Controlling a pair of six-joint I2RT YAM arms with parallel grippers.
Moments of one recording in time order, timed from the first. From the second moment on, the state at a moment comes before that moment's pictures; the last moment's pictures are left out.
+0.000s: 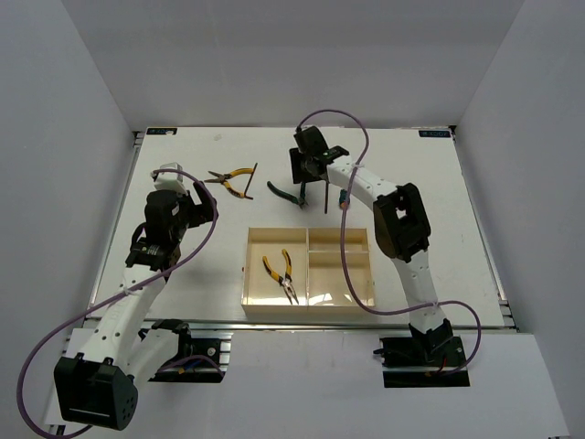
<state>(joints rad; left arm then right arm) -0.16 0.91 0.70 -0.16 -0.10 -0.30 0.60 2.28 1.96 -0.51 0.14 0.28</state>
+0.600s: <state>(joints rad) -0.16 0.91 0.70 -0.16 -0.09 -0.30 0.59 2.38 1.96 -0.51 0.10 0.29</state>
